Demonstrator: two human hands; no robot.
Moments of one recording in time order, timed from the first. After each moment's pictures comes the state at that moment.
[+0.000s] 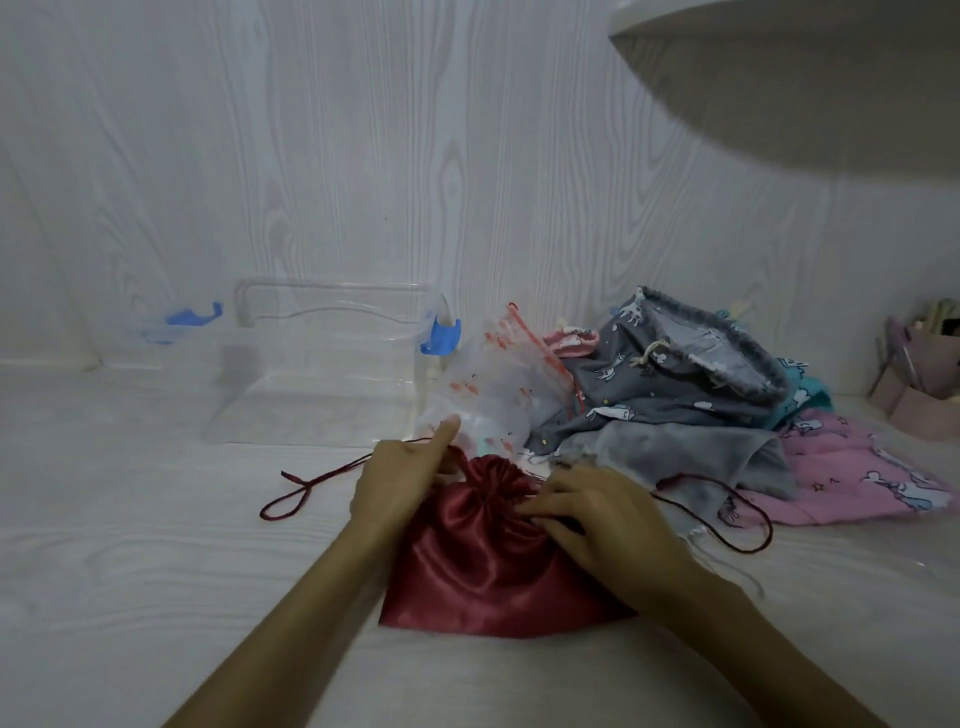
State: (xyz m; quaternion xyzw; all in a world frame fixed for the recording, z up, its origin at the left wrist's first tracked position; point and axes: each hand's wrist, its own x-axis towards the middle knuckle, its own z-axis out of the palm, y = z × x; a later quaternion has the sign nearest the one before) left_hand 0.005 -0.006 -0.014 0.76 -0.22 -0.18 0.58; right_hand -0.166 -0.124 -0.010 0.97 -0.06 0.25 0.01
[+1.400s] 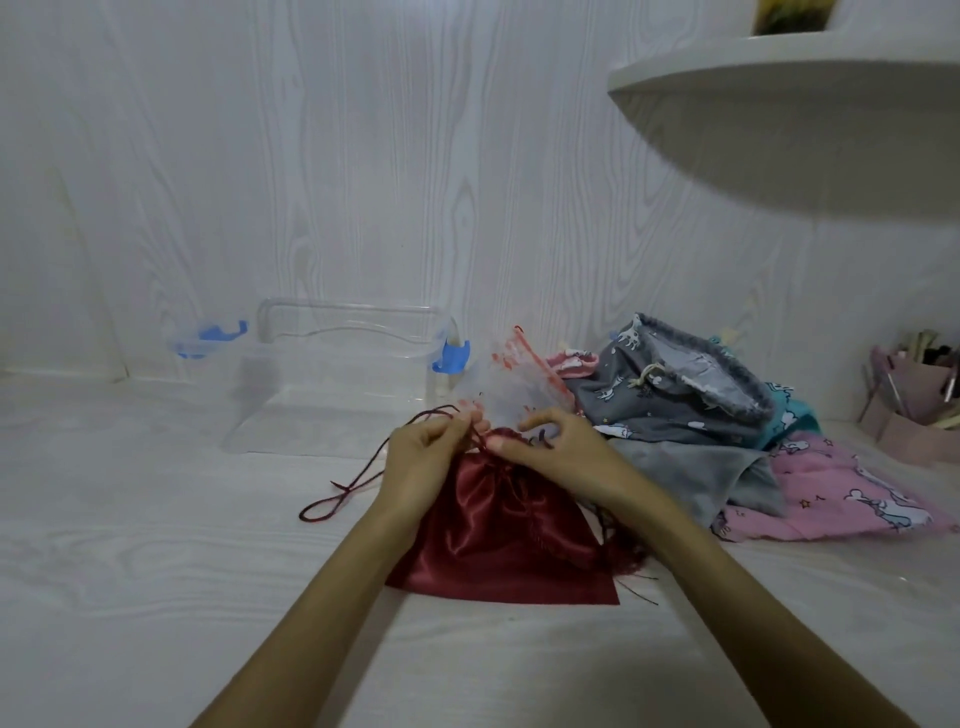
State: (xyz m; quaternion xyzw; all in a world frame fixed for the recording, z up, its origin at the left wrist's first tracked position) left_hand -0.018 -0.005 0.015 0.58 -0.26 -0.19 0.75; right_hand -0.124 -0.122 0.040 0.84 -0.27 0.20 -0.43
